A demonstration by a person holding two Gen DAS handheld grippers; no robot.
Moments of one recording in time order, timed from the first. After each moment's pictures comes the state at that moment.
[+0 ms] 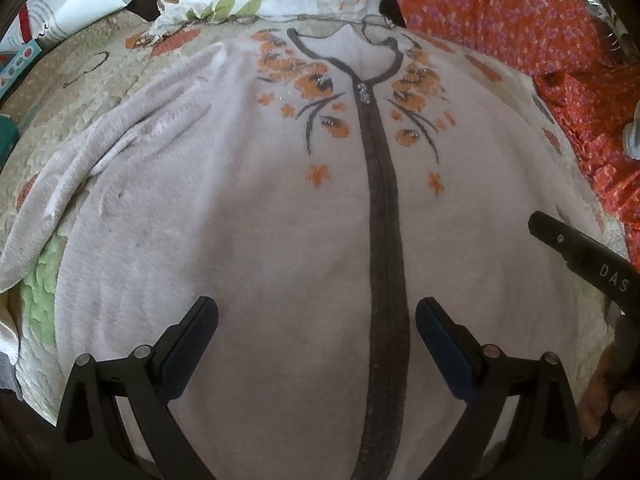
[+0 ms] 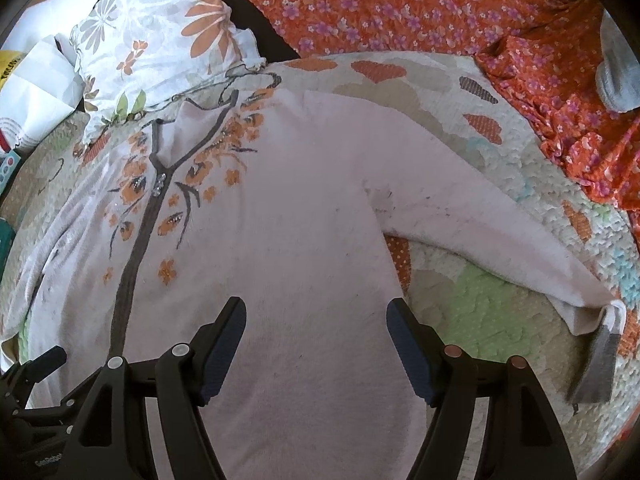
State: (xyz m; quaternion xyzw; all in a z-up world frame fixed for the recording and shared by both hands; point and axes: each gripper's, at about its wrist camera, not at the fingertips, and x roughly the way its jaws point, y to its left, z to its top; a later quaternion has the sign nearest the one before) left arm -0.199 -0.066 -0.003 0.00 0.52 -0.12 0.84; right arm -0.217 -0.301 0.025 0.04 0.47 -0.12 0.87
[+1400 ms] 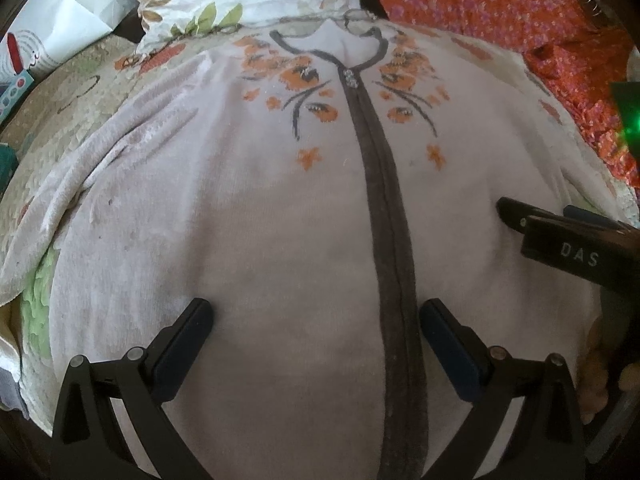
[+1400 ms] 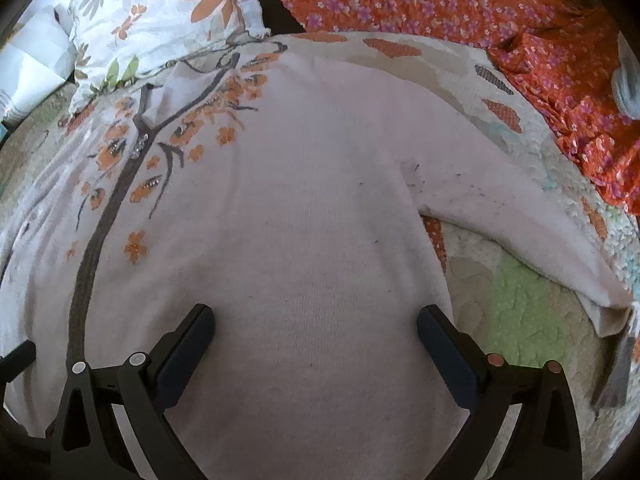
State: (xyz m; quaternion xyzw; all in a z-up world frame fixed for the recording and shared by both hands) left arm -0.211 -0.073 -0.020 0.05 0.49 -0.13 0.86; right arm -0.198 -0.294 -0.019 0.01 0.49 -0.13 0.86
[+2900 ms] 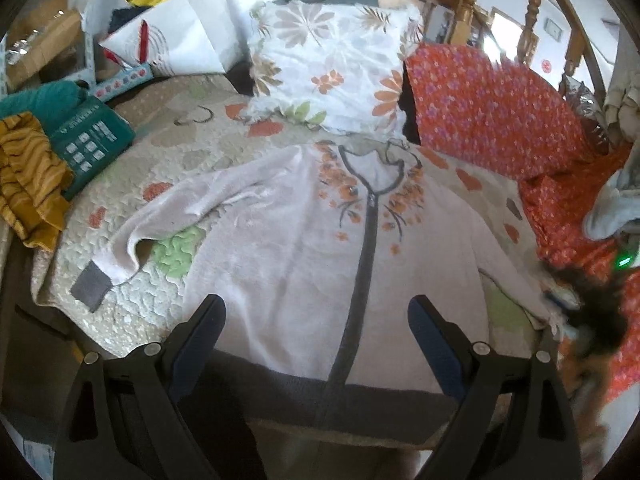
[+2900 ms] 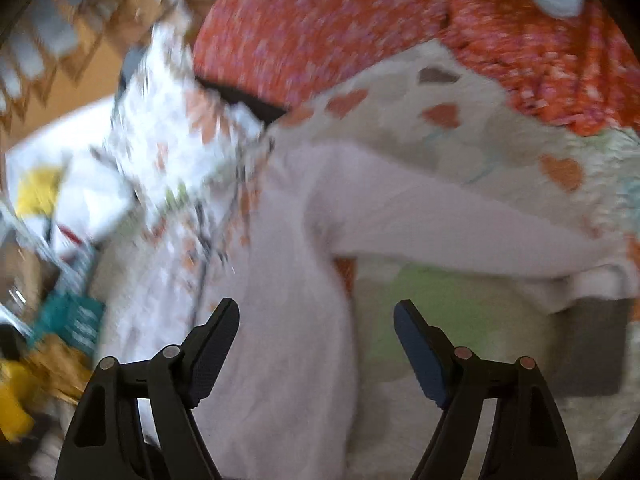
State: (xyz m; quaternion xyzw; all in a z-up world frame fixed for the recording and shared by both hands) left arm -0.344 -0.004 0.139 -0.08 0.40 -0.05 0.91; right arm -0.302 -0.438 0.100 0.25 0.36 -0.04 0.90
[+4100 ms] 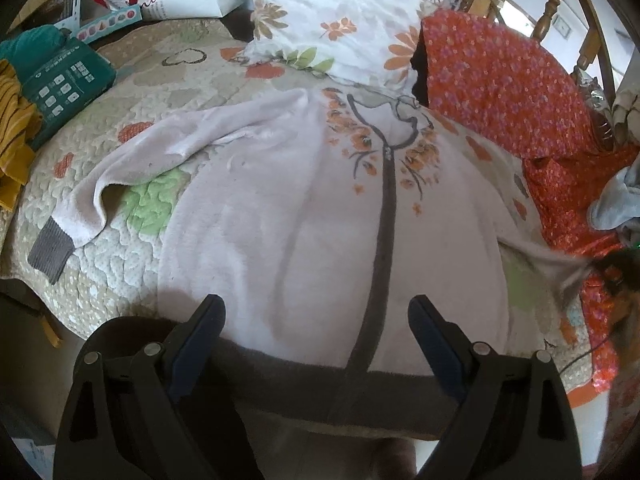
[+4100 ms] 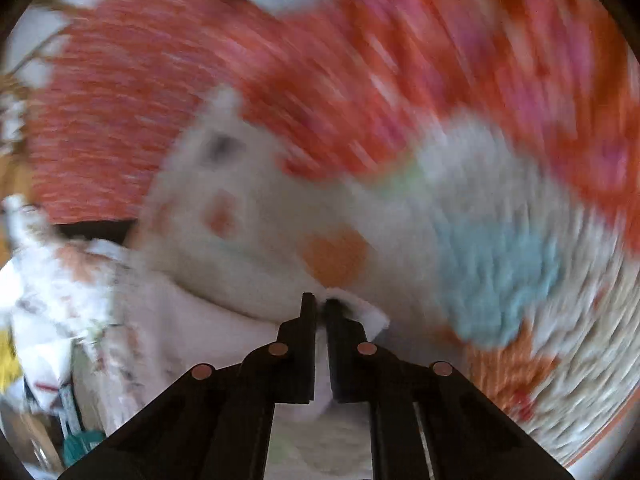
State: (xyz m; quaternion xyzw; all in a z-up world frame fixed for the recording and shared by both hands) left arm -0.314 0.018 0.076 -0.12 0.45 -0.07 0.88; right arm -0.294 -0.611 0.146 0.33 0.35 -0.20 0.85
